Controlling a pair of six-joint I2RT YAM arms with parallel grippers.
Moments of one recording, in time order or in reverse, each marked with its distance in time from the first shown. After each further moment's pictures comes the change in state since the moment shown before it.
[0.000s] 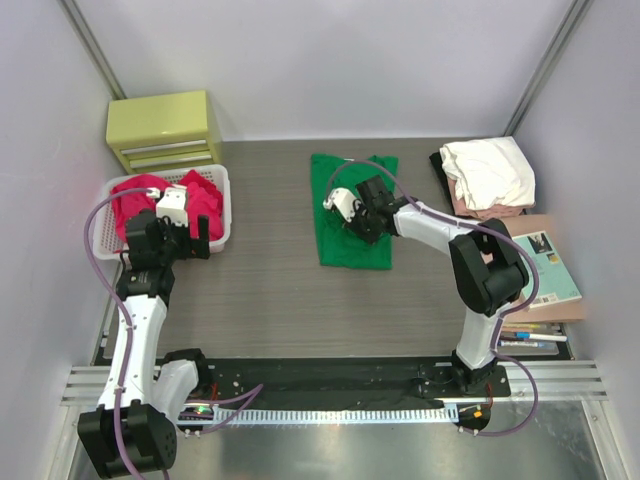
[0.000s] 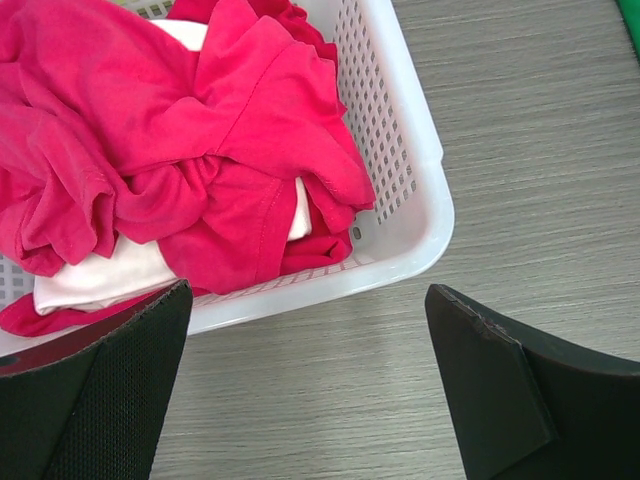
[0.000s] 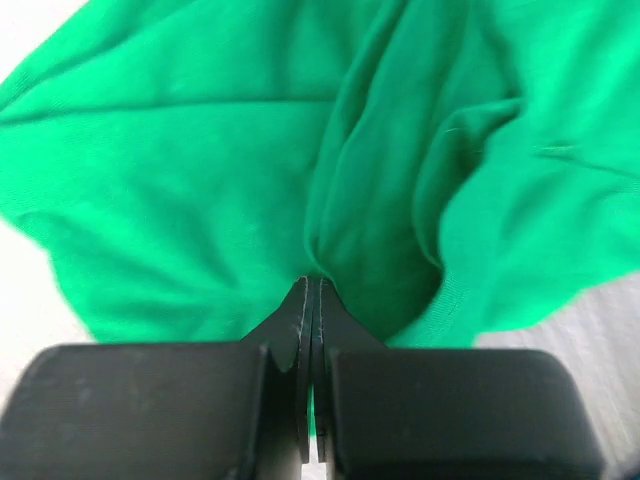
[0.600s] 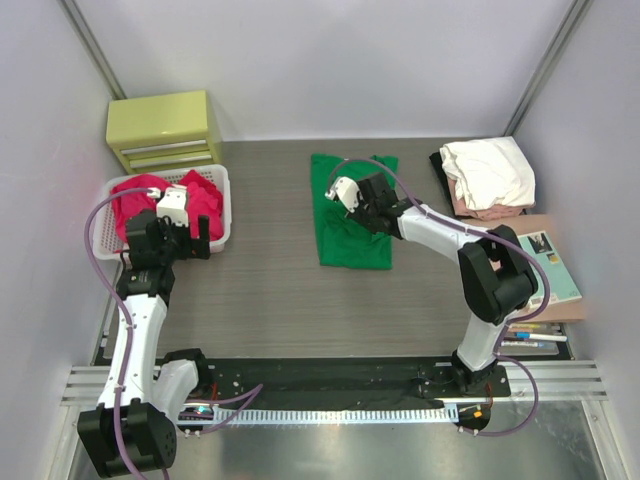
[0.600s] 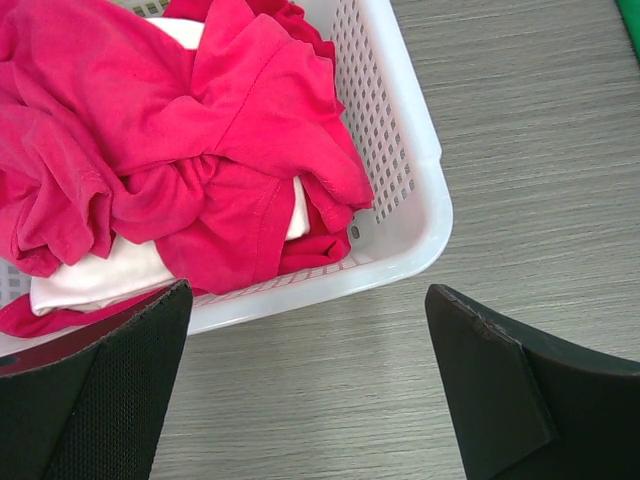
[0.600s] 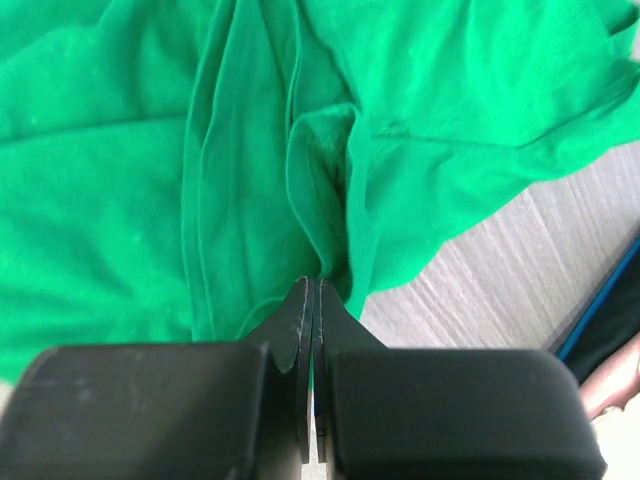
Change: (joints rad) left arm 0.000 0.006 0.000 -0.001 0.004 0.000; right arm 0.010 -0.064 -0.021 0.130 0.230 -0.001
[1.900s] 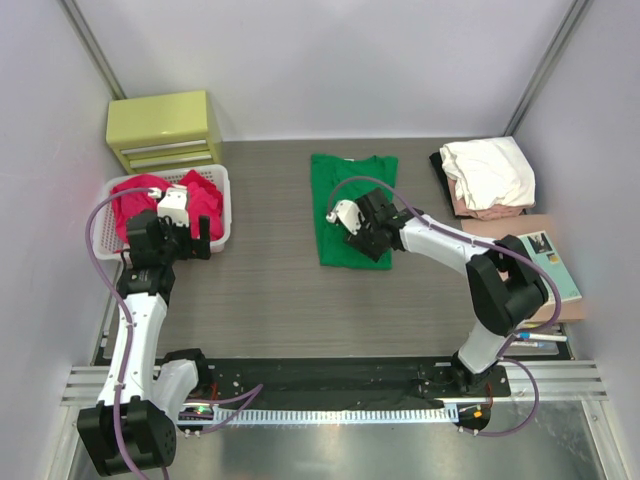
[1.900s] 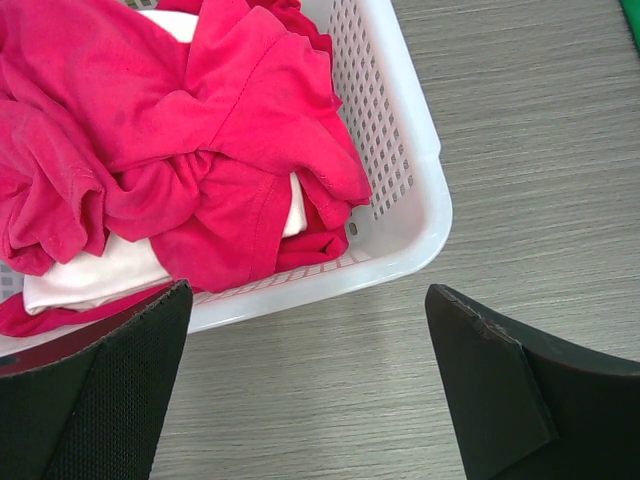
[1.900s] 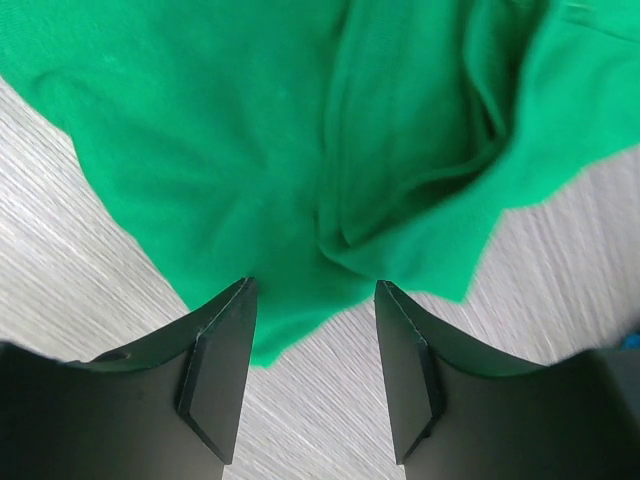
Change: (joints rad) left arm 0.000 0.011 0.000 -0.003 0.004 0.000; right arm 0.041 -0.111 -0.101 -0.202 -0.047 0.037
